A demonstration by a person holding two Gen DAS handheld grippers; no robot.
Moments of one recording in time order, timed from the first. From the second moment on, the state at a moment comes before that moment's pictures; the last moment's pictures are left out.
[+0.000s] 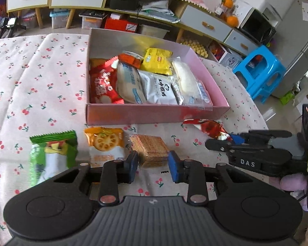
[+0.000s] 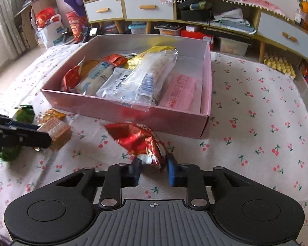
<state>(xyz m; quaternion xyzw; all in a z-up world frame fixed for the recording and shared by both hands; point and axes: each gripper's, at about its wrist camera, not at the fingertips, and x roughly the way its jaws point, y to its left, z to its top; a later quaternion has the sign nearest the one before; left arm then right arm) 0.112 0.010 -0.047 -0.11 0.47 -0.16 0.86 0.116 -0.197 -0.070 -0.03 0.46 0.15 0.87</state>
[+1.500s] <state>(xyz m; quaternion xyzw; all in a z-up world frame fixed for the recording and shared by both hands) 0.133 0.061 -0.009 -0.18 0.42 -0.15 0.88 0.112 -0.182 -0.038 0.06 0.48 0.14 0.86</state>
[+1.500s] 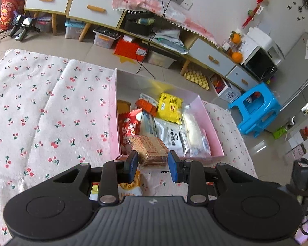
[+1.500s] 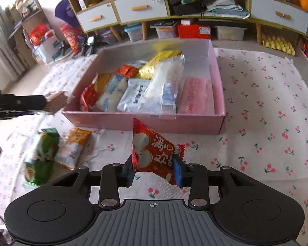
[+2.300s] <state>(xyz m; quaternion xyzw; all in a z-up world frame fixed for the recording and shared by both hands) 0.172 0.023 -0.030 -0.15 0.39 -0.16 0.89 0.174 -0.176 -0.025 0.21 0.41 0.11 0.88</state>
